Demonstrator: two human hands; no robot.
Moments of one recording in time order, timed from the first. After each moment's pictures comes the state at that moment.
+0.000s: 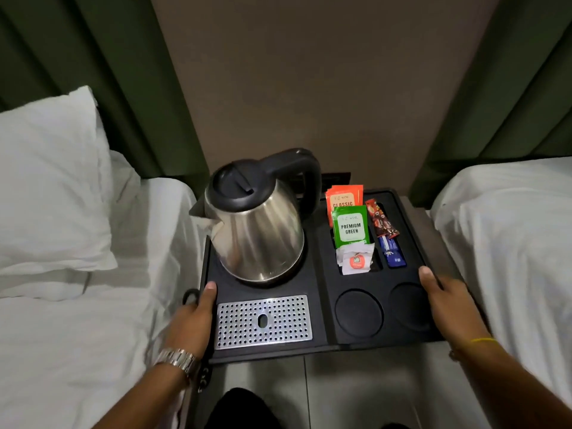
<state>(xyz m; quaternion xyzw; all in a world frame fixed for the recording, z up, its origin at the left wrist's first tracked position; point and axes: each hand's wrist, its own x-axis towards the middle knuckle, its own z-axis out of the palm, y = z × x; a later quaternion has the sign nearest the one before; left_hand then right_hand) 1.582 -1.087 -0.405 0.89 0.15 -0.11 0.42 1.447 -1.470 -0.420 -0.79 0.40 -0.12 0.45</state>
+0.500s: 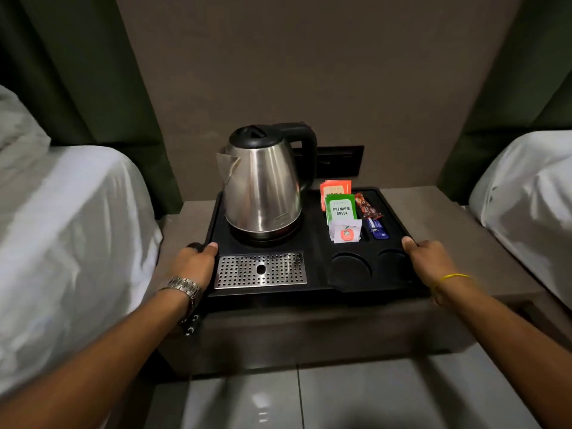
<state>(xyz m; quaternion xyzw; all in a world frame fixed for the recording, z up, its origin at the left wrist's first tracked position) 1.806 -1.182 -0.633 0.91 0.07 -0.04 0.41 1.659 -1.561 -0.654 -0.79 0.41 -0.13 0.43</state>
